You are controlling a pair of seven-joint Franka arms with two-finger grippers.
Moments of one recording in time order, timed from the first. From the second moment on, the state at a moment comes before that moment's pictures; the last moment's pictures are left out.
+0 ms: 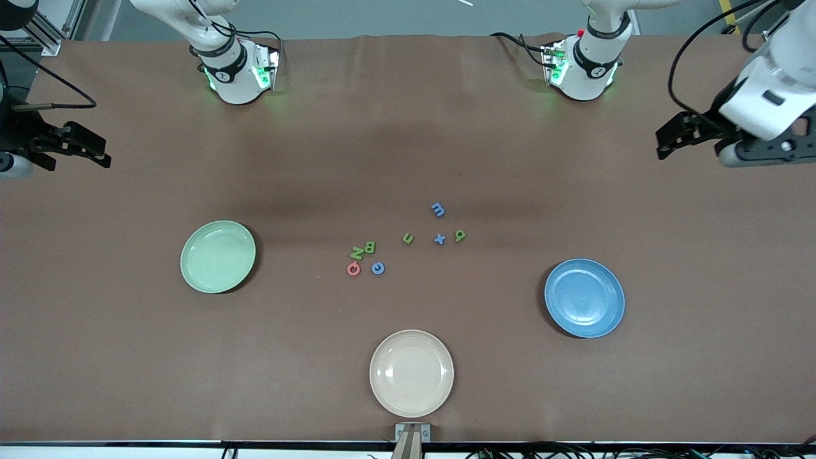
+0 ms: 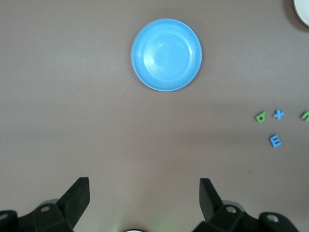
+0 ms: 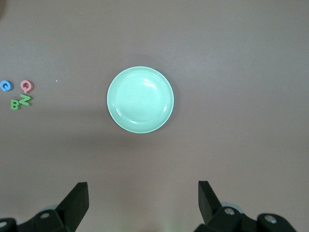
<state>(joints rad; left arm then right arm) 0.01 -0.04 -0.20 -1.65 0.01 1.56 -0.21 -0.01 -0.07 -0.03 -1.68 0.00 1.57 -0.08</state>
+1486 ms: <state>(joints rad) -0.32 0.69 -0.39 -1.74 0.24 2.28 -1.08 -0.01 0.13 -0.03 -1.66 0.01 1.70 -0.08</state>
